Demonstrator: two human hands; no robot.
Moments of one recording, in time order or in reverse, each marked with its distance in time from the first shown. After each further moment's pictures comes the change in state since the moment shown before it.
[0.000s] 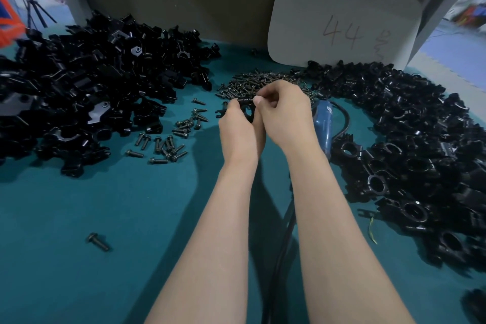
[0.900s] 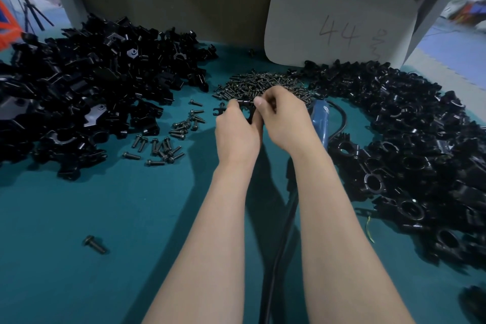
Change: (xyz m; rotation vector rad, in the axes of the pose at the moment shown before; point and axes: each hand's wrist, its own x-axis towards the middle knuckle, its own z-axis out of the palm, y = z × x) left_hand -0.002 0.001 -0.002 0.131 -0.015 0.101; right_hand 0.003 0.015 -0.004 -0.081 -0.120 -0.047
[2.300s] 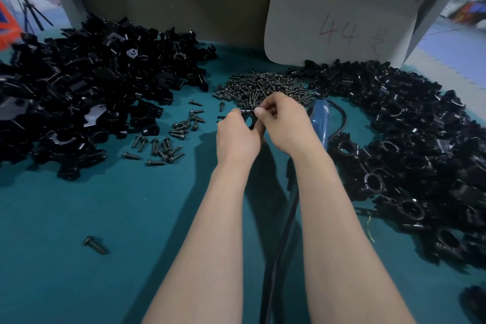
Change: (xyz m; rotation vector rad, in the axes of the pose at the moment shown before) left_hand 0.002 -0.007 0.001 0.017 -0.136 -0.106; right_hand 0.001 0.010 0.003 -0.009 -0.032 0.042
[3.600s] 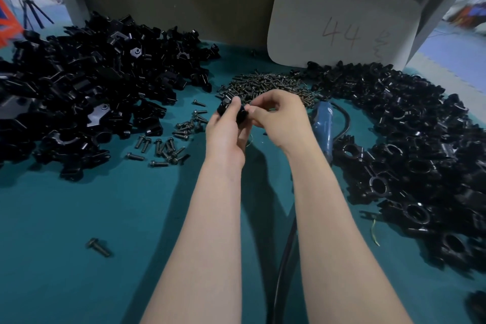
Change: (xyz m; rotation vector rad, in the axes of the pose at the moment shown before) left_hand 0.011 0.000 -0.015 -1.258 -0.011 -0.429; right_hand -0.001 -0.016 0.010 0.372 0.051 0.066
